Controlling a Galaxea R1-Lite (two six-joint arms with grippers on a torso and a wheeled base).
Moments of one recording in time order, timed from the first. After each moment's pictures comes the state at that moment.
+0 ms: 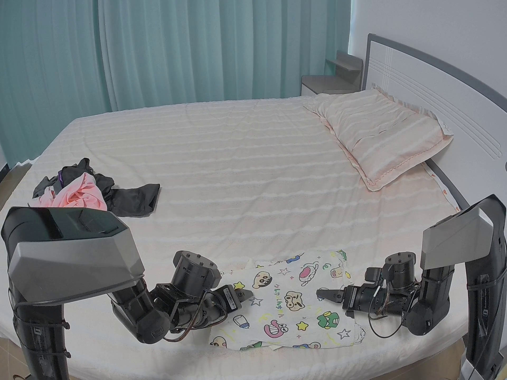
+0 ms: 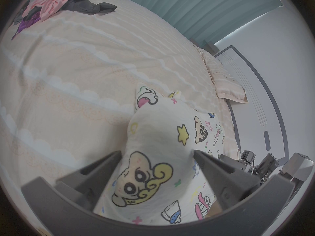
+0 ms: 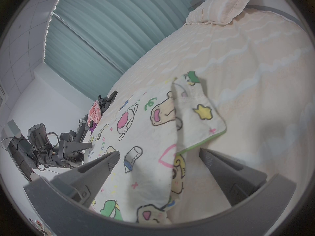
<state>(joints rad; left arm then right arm) -0.61 2.23 -0.64 -0.84 -0.03 -0.93 0.35 2.42 -0.39 -1.44 0.33 0.55</state>
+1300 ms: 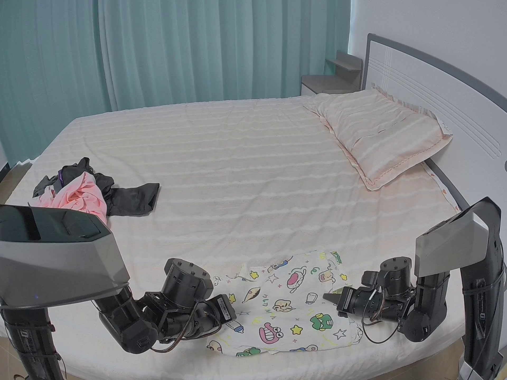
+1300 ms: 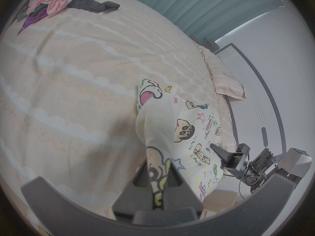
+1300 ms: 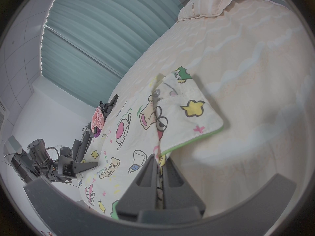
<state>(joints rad) -0.62 2.16 -0.53 -0.84 -0.03 -0.95 0.39 2.44 -0.36 -1.52 0.27 0.69</state>
